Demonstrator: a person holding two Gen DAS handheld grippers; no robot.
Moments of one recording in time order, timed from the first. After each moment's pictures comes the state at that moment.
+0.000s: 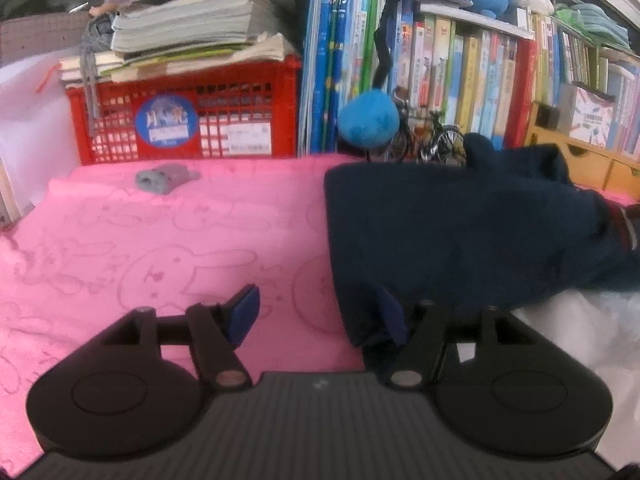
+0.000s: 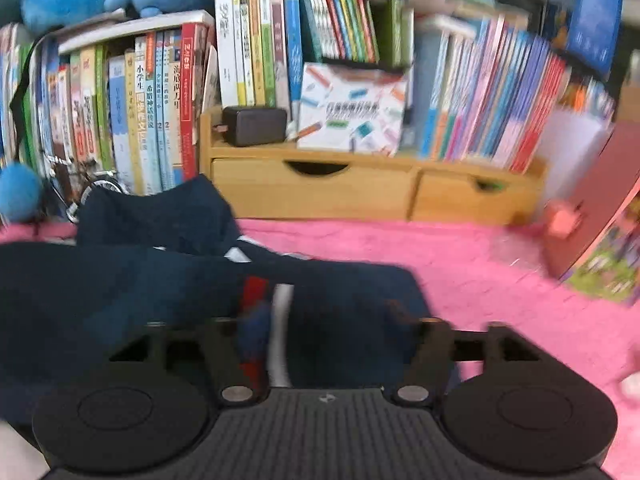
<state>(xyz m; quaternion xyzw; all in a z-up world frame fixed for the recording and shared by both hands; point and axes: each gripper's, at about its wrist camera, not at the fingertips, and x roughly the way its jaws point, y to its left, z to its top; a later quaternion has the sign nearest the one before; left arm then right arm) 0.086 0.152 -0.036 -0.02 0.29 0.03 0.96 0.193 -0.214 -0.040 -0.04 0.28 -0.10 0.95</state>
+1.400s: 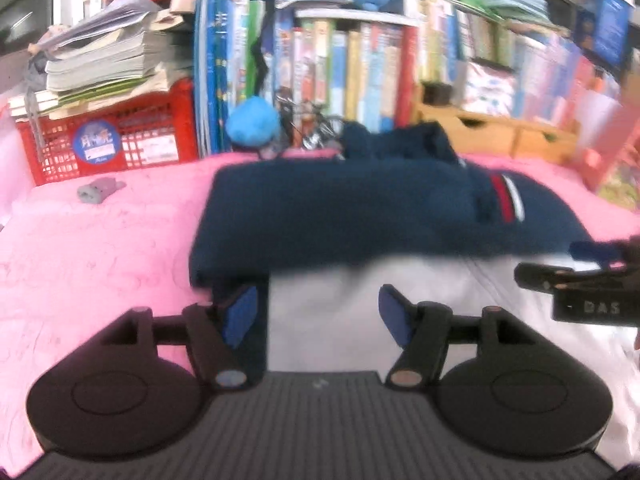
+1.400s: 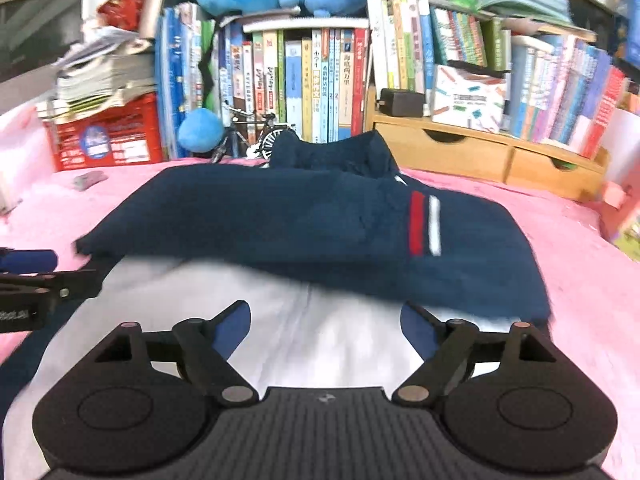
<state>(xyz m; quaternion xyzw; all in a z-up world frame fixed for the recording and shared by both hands) 0.007 0.049 0.010 0.01 0.33 -0.05 0.94 0.030 -0.145 -0.017 -0.02 0.32 0.06 0.95</state>
